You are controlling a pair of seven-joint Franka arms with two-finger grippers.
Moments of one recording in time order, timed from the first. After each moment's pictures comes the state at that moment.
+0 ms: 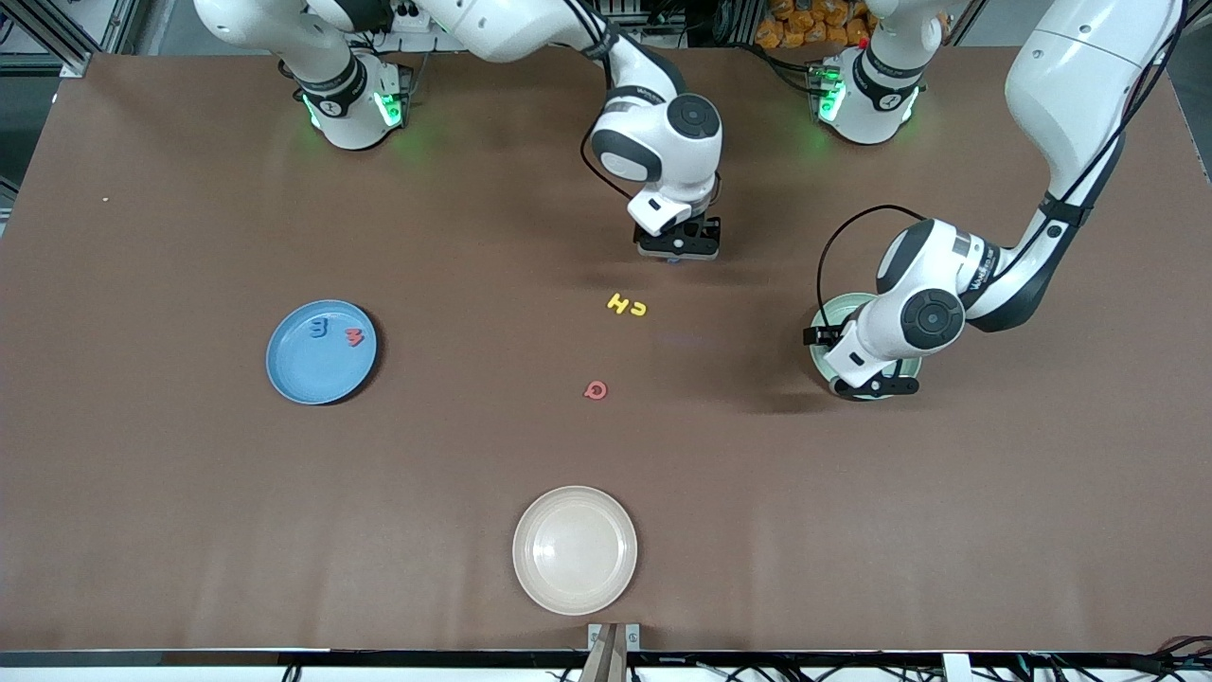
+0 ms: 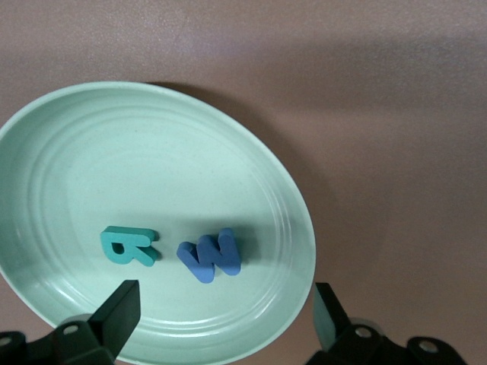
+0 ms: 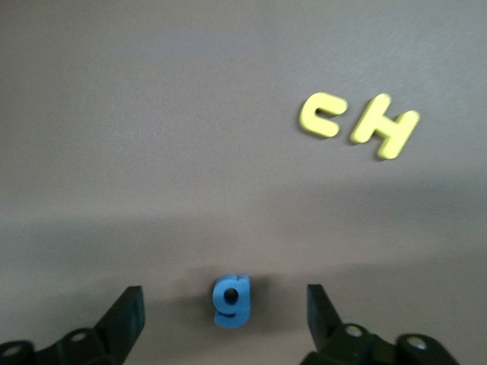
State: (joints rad) left arm 0.31 0.52 -0.60 -2.01 0.32 2.15 -0.48; right arm 0.99 0.83 0.13 -1.41 -0.17 2.26 1.29
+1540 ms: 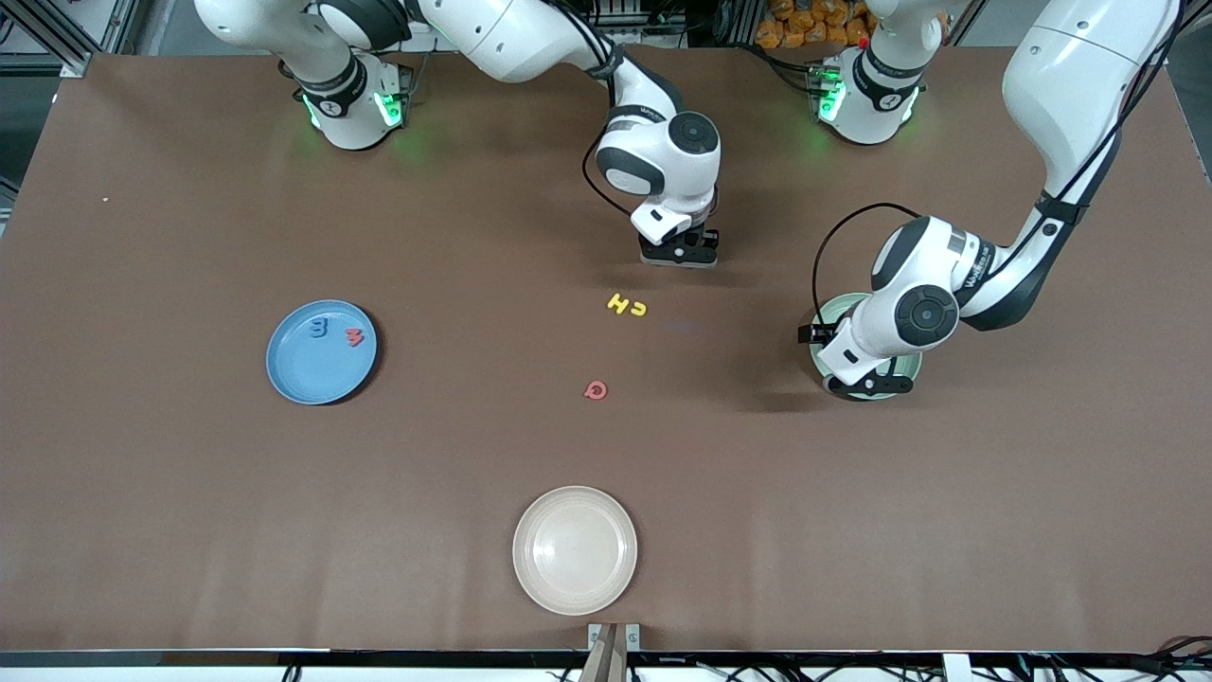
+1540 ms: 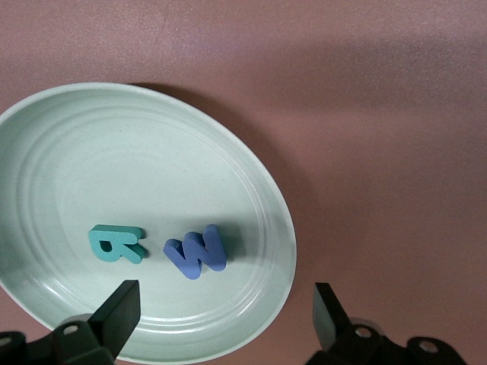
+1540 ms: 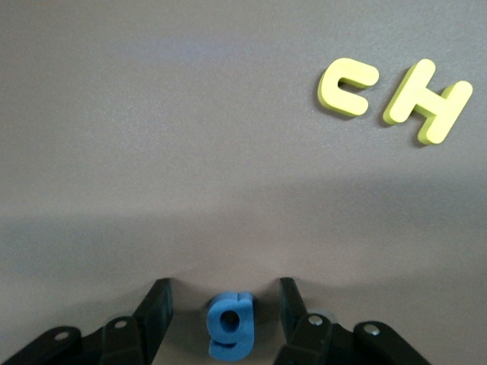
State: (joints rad) left arm 0.31 0.52 -0.62 -2.01 0.32 2.15 -0.48; right arm 0.99 0.87 0.14 -1.43 -0.20 2.32 1.32
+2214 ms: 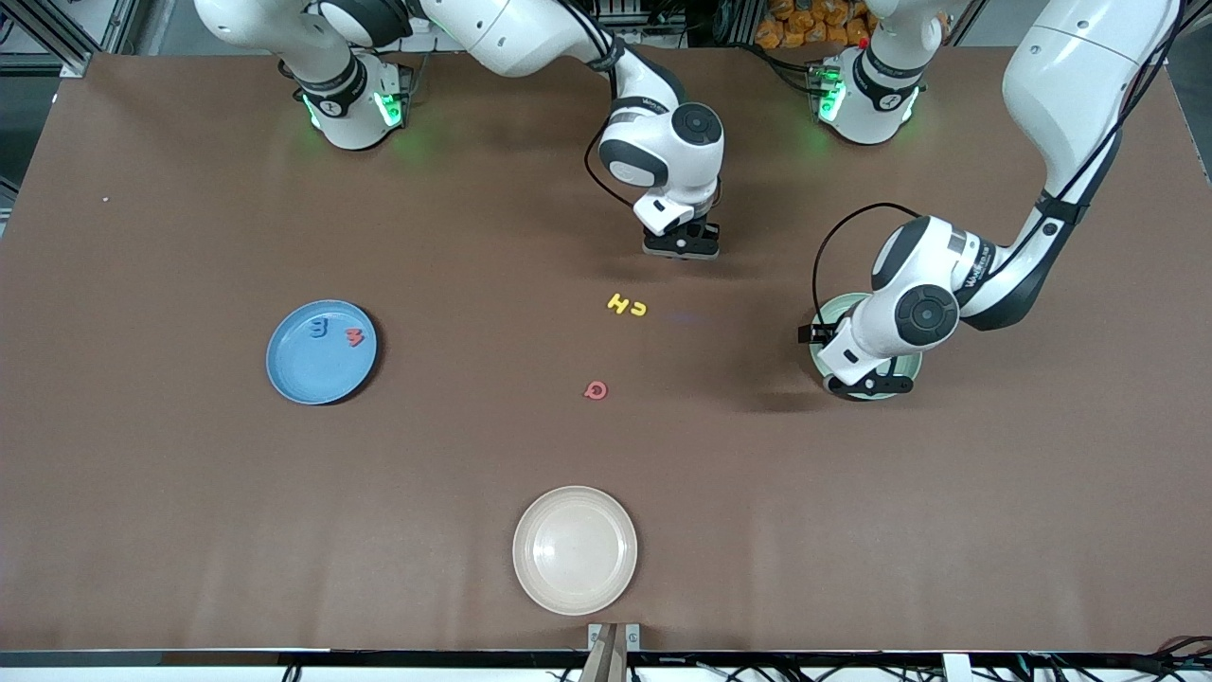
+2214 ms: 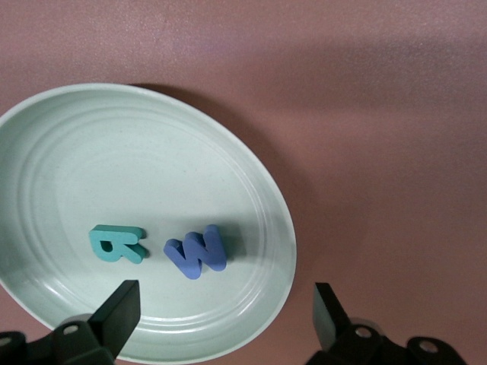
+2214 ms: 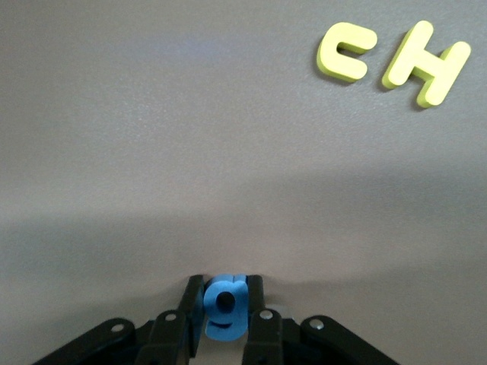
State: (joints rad) left arm 0.31 0.52 -0.62 -2.01 0.32 2.15 -0.48; right arm 0.99 0.86 0.16 -1.43 -0.20 2.30 1.36
